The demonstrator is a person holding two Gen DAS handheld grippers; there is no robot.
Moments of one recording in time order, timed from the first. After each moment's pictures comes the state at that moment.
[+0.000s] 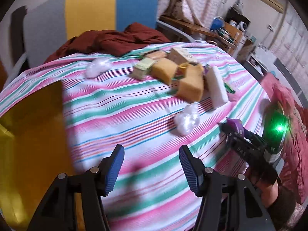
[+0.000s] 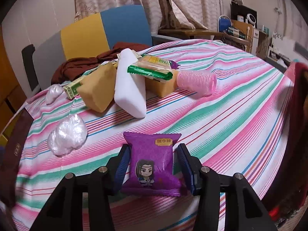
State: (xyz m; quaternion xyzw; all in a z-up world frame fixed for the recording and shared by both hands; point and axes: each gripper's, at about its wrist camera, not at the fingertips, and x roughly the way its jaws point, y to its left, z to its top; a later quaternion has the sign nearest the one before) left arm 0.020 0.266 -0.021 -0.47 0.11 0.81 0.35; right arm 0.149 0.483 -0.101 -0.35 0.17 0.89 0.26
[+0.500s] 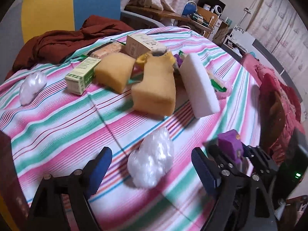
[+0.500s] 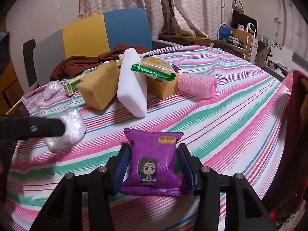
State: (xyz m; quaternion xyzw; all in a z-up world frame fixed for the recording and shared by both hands) left arm -0.007 0.371 -0.067 -0.48 0.14 0.75 0.44; right arm 0.147 0.477 -0.104 -0.34 0.14 0.89 0.27
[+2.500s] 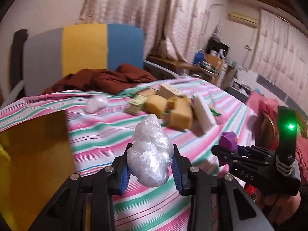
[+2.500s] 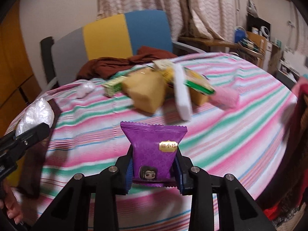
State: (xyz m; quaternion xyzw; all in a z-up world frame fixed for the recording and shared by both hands) left arm 0.031 0.215 -0.008 -0.32 0.04 0.86 0.39; right arm 0.143 0.406 -0.056 -0.34 0.13 0.91 0.20
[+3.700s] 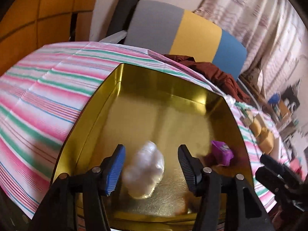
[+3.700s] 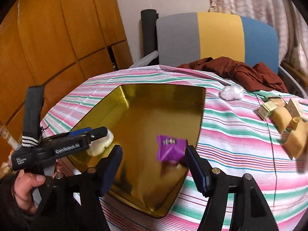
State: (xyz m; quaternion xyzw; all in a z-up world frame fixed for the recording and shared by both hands) left arm -0.018 -0.014 -0.054 -0.42 -0.12 0.89 0.12; right arm 0.053 0.196 -0.024 -0.36 0.05 0.92 -0.12
